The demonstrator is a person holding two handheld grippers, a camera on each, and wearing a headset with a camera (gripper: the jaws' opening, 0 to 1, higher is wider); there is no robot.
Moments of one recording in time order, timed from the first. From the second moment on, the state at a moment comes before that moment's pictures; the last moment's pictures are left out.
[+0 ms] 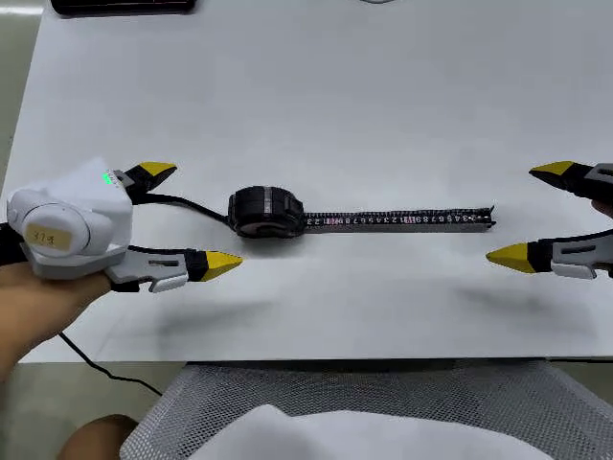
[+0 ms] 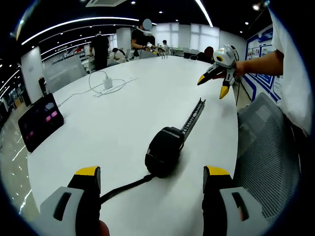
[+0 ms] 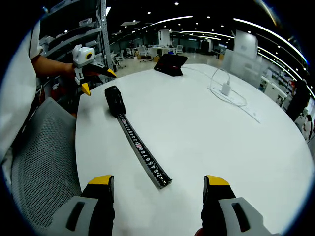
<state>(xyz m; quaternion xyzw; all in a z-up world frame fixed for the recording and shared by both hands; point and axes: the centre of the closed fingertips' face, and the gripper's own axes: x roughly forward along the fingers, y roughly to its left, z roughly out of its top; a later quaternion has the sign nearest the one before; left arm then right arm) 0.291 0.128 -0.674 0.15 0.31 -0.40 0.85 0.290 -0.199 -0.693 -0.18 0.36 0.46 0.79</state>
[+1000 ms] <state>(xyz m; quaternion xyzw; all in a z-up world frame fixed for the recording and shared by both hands) 0.265 0.140 -0.671 0.10 0.32 -0.35 0.88 0.270 -0.198 -0.682 -0.15 0.33 0.44 0.82</state>
